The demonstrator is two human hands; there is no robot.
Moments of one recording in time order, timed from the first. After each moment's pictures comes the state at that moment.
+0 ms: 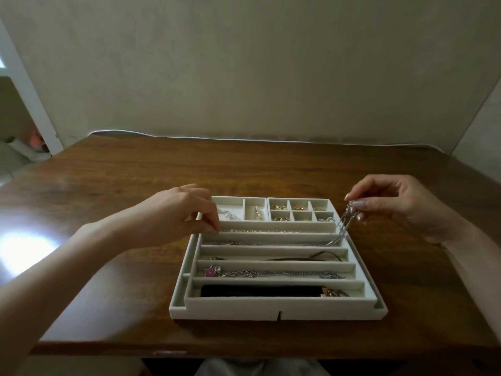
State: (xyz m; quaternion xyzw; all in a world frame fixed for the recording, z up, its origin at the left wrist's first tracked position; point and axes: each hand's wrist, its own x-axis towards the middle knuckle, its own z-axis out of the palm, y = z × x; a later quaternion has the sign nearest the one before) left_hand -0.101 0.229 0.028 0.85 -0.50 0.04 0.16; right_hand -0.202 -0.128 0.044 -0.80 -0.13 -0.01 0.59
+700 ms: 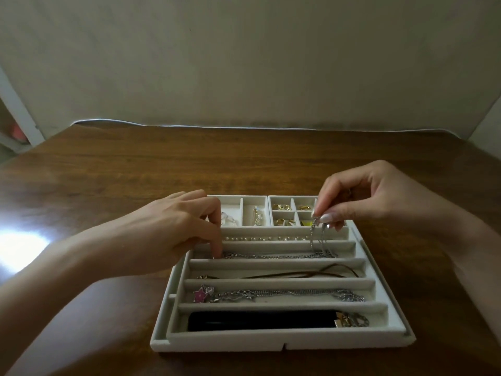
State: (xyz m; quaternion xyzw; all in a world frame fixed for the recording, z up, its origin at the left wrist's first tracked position) left_hand -0.102 0.220 0.023 0.81 -0.57 0.07 0.08; right_hand -0.178 -0.081 0.058 -0.84 -0.19 0.05 0.51
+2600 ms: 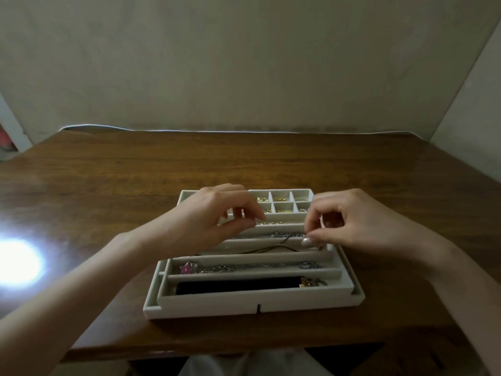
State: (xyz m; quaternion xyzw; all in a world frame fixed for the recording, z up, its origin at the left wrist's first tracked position) left_hand -0.139 0.162 0.032 0.79 -0.55 0.03 0.28; right_hand -0.230 -0.074 0.047 -0.96 -0.14 0.00 0.26
